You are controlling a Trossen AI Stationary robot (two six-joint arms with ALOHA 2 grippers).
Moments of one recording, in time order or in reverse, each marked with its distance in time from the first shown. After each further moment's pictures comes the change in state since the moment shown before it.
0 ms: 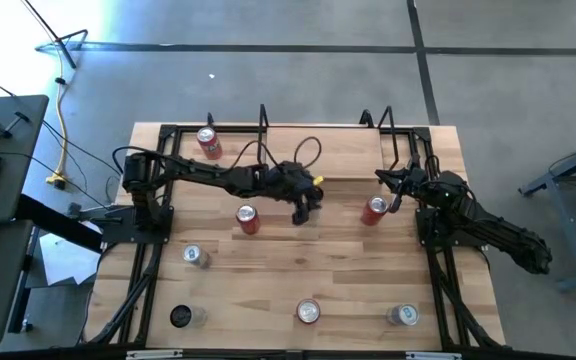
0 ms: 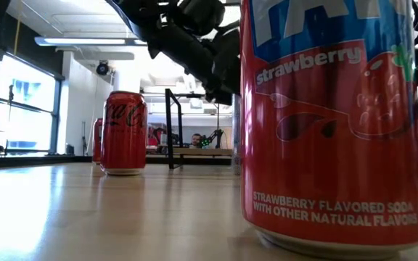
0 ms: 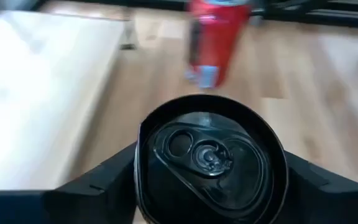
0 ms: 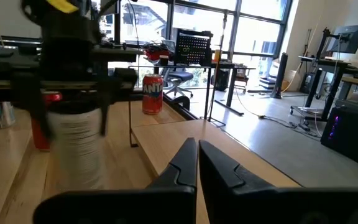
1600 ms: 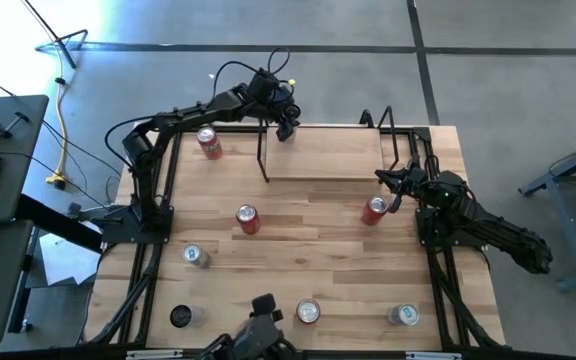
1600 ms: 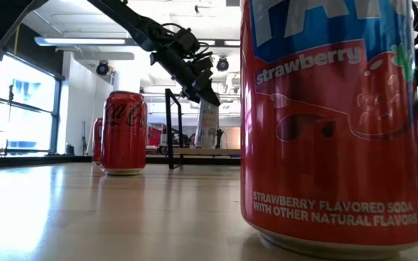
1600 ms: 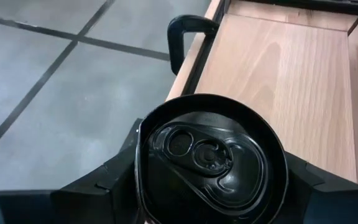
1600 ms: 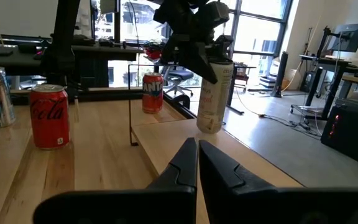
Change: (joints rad) left arm 0.537 0.074 0.366 -0.386 0.183 0.295; right arm 0.000 0.006 0.000 0.000 0.000 0.000
